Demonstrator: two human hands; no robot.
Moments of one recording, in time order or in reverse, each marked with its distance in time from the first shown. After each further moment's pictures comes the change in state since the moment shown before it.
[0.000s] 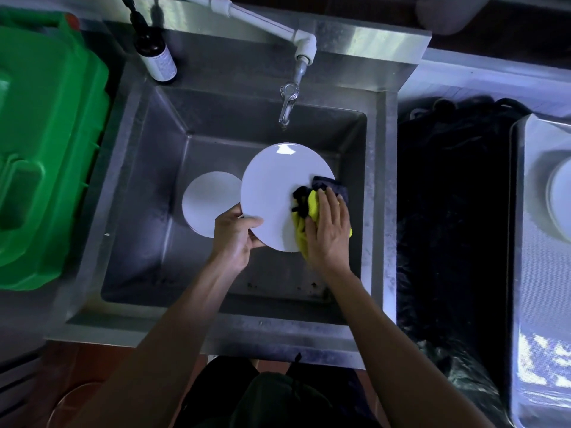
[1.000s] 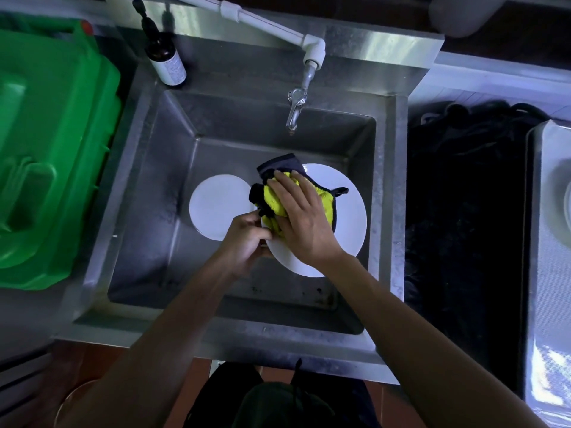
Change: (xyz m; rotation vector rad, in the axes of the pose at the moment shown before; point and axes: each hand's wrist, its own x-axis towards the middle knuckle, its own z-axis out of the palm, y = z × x) left_hand 0.003 0.002 0.000 0.170 -0.246 -0.018; right_hand 0.035 -0.044 -0.005 0.014 -0.119 -0.562
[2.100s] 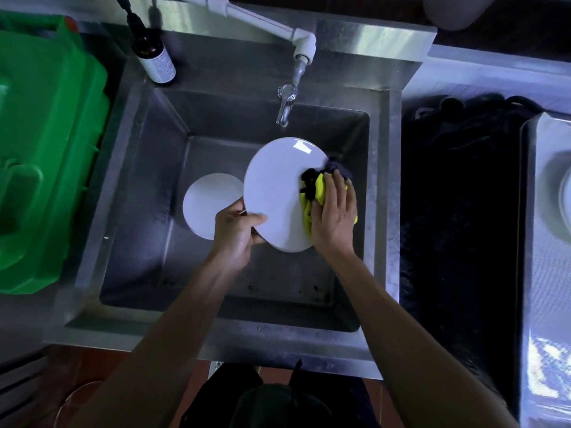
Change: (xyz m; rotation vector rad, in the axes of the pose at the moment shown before) left_hand 0.000 0.011 0.013 -0.102 0.220 0.061; right_hand -0.021 0.043 0.001 -0.029 0.172 0.552
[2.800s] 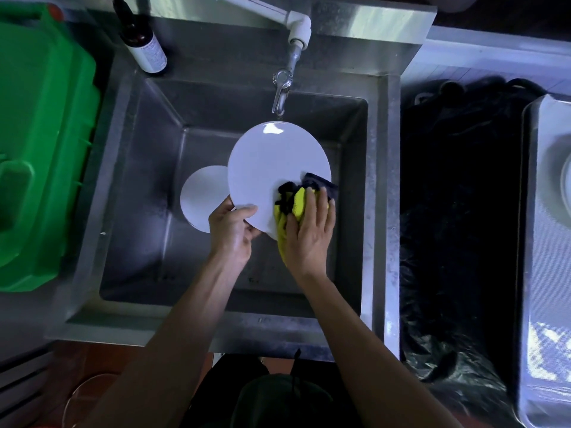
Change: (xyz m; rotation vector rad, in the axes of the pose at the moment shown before) left_hand 0.003 -0.012 0.000 -0.205 0.129 -0.027; right_hand -0.054 -0.025 0.035 0.118 0.064 0.076
